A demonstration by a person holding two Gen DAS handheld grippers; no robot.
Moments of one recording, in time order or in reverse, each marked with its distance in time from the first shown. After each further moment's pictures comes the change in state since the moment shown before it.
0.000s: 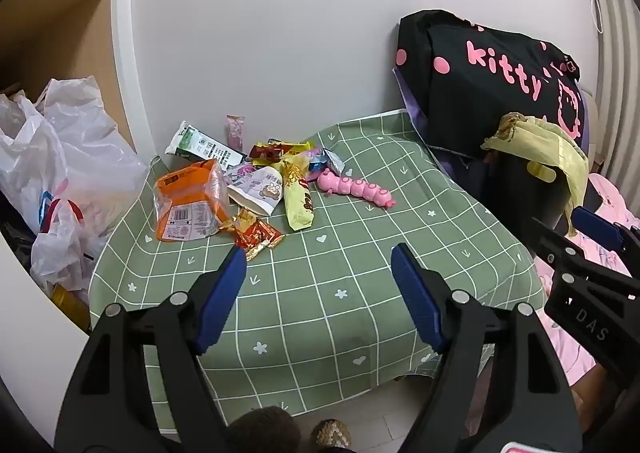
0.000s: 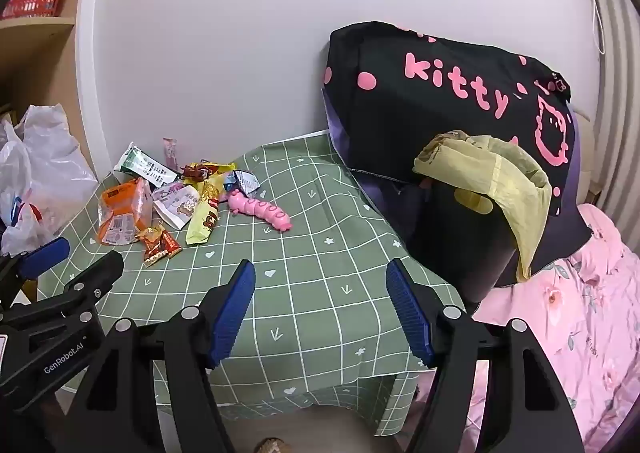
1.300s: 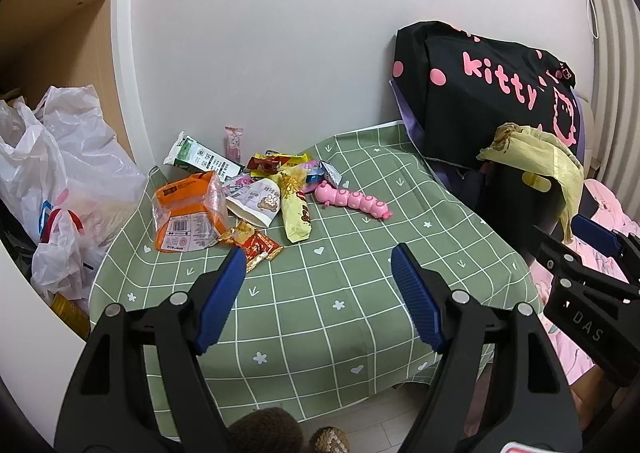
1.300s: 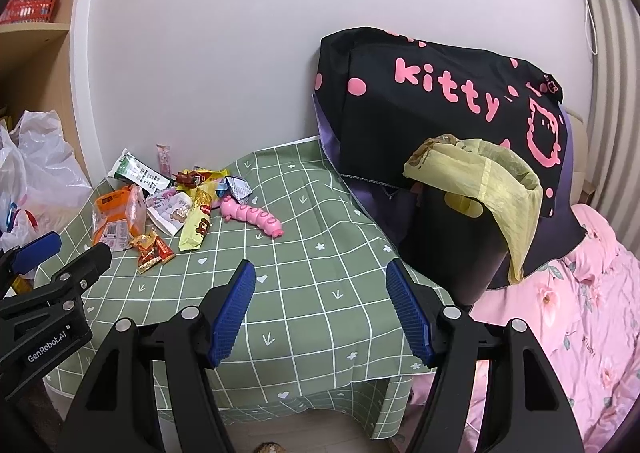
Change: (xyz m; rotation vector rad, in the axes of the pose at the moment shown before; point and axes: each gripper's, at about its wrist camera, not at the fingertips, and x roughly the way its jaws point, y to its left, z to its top) left arm -0.006 0.001 0.008 0.003 -0.034 -0.012; right arm -0.005 -0.008 -0.001 0.014 -0.035 -0.014
